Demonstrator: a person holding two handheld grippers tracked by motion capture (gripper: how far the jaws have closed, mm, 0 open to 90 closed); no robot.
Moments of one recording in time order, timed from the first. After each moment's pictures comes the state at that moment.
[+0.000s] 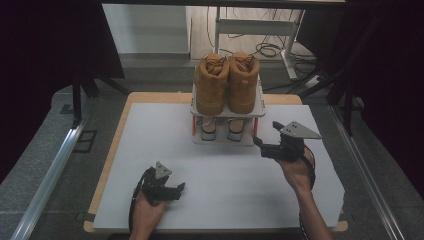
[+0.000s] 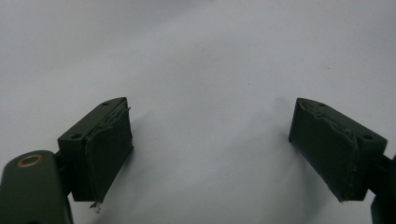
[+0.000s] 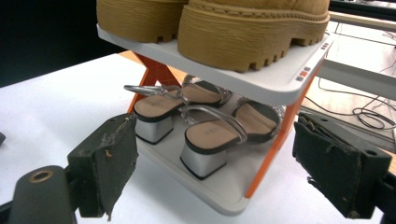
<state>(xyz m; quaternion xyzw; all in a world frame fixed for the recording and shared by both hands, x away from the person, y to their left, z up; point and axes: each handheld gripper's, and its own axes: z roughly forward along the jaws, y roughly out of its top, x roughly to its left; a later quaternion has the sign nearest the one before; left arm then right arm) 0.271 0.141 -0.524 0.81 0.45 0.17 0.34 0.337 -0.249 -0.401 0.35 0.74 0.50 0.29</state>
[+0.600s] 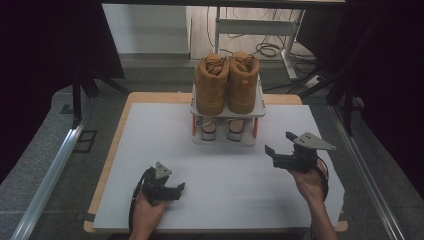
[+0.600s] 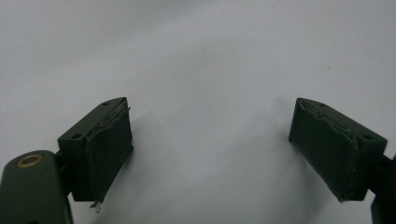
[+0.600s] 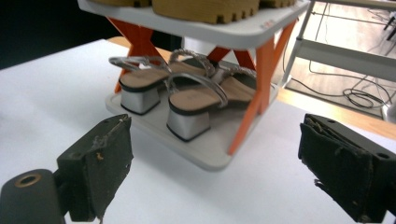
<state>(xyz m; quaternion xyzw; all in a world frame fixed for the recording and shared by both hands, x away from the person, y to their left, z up) 0.271 0.141 -0.524 0.81 0.45 0.17 0.34 0.316 -0.284 -0.418 0.38 0.73 0.49 0.29</state>
